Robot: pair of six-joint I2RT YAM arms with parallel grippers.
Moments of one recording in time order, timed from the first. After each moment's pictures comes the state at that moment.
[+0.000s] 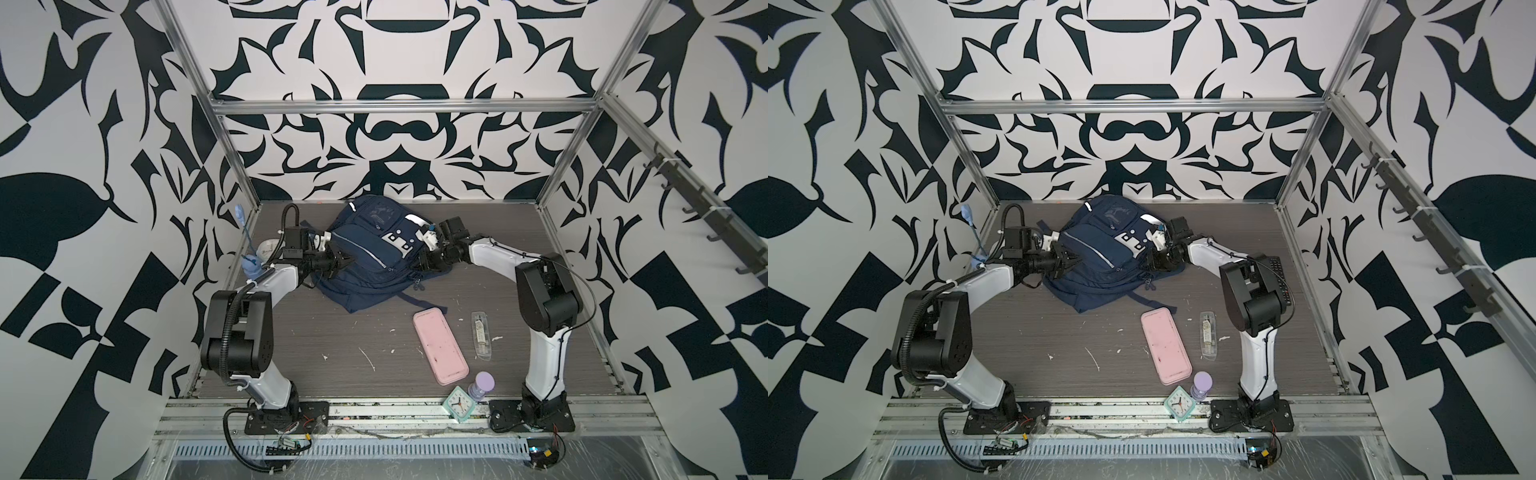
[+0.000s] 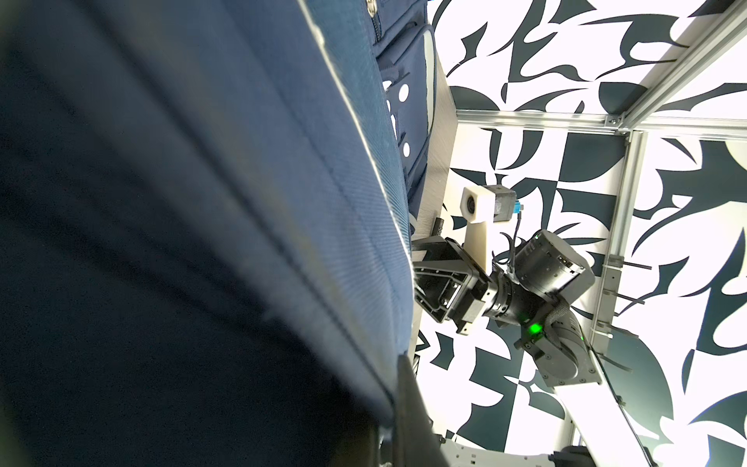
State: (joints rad) left arm -0.08 1.64 0.96 -0.04 0.91 -0.92; right arm 0.40 2.01 1.41 -0.41 -0.63 0.26
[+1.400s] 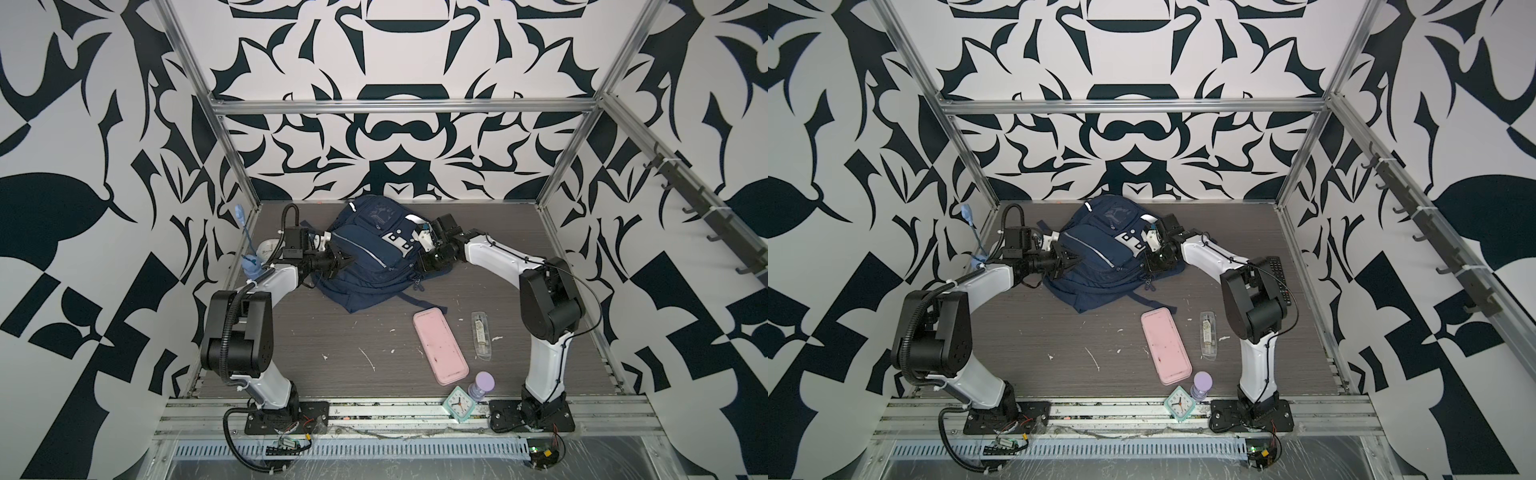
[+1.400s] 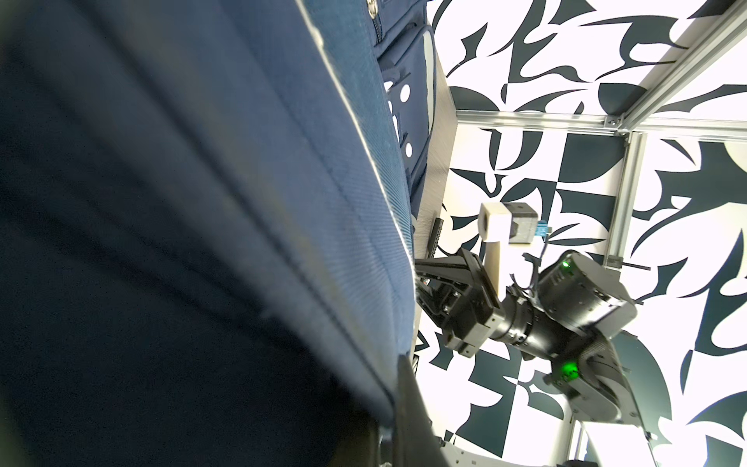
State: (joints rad) left arm -0.08 1.64 0.96 -0.04 0.91 -0.93; right arm 0.48 1.96 1.50 -0.62 -0.37 0.16
